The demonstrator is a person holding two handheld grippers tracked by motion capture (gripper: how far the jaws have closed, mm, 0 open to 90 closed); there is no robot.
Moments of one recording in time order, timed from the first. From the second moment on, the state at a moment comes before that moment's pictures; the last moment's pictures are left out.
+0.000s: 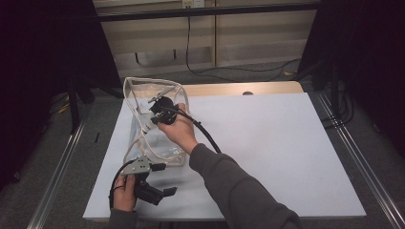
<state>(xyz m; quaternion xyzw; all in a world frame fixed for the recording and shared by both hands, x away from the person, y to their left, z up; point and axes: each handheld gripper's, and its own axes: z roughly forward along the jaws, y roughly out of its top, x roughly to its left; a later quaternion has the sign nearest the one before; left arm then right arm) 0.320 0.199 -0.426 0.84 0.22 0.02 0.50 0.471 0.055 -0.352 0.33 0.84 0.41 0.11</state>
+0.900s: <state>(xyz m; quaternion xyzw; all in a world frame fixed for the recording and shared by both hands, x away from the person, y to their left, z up) 0.321 0.199 -0.426 0.84 0.22 0.02 0.49 0.472 0.063 -0.361 0.31 0.86 0.40 0.11</state>
